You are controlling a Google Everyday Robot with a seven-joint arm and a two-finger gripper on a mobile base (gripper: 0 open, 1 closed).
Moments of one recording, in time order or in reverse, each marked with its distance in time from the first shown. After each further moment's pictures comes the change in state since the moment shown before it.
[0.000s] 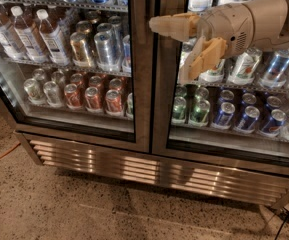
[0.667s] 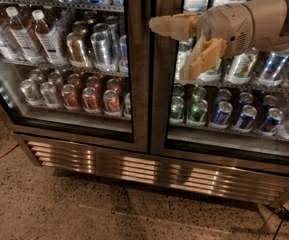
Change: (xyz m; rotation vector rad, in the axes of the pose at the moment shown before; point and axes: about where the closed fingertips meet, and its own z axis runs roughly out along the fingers) arm 0.000 0.000 0.000 0.000 0.000 0.000
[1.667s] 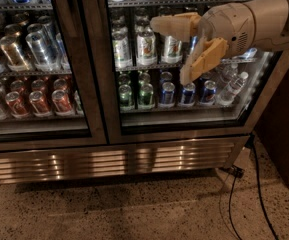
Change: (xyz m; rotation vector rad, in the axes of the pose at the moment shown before) arm 0.000 0.000 0.000 0.000 0.000 0.000
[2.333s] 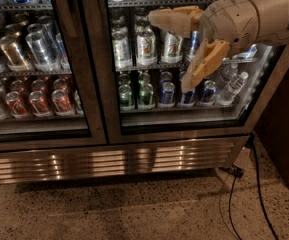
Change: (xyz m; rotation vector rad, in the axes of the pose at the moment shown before) arm -0.005 0.012 0.003 -0.006 0.063 -0.147
